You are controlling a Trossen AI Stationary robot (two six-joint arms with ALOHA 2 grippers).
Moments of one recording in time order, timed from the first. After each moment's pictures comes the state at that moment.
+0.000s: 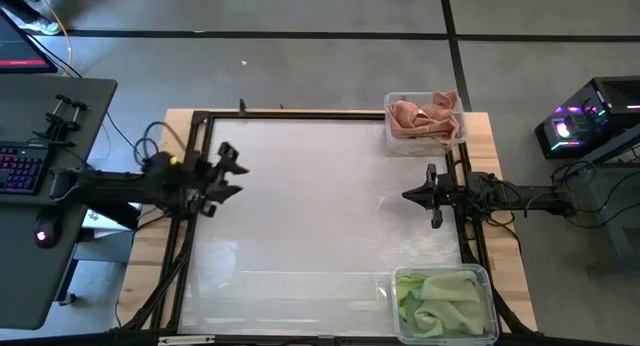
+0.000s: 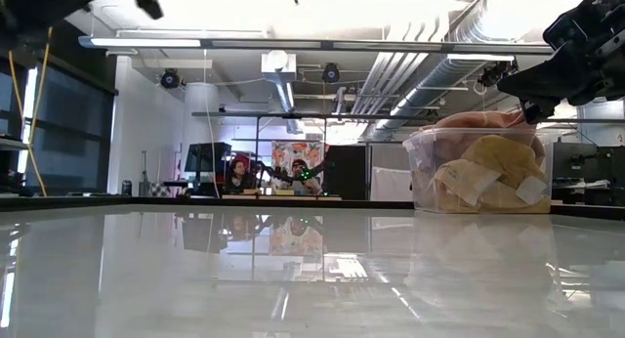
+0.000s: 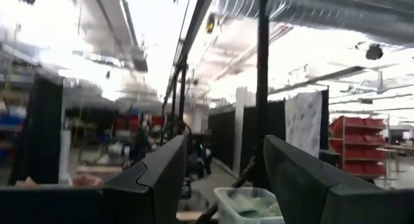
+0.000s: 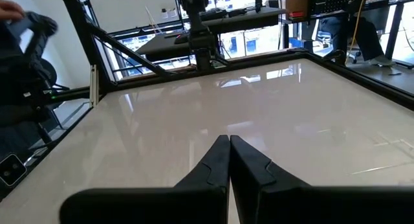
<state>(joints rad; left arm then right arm) 0.09 0.57 0.24 0.80 0.25 -0.18 0.02 0.03 0.07 -0.14 0.05 0.16</state>
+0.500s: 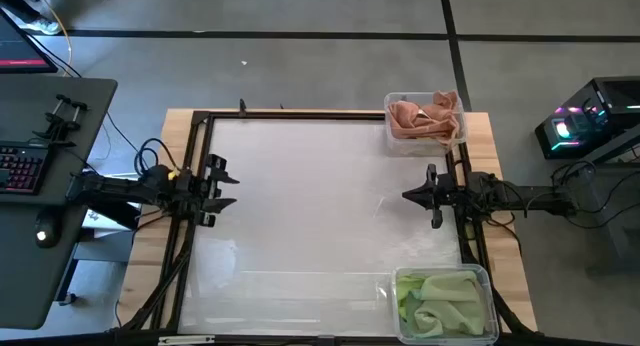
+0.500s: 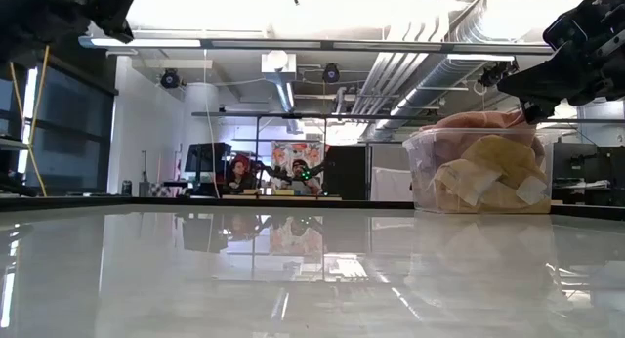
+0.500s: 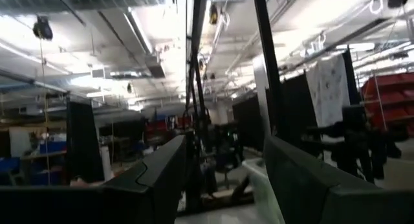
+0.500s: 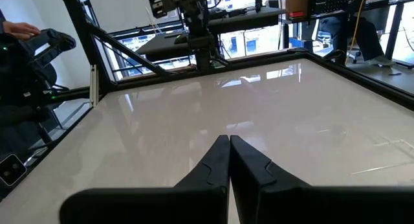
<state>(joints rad) -0.05 0.20 0.01 0.62 0.09 0.13 0.02 0.03 0.07 -0.14 0.05 0.16</state>
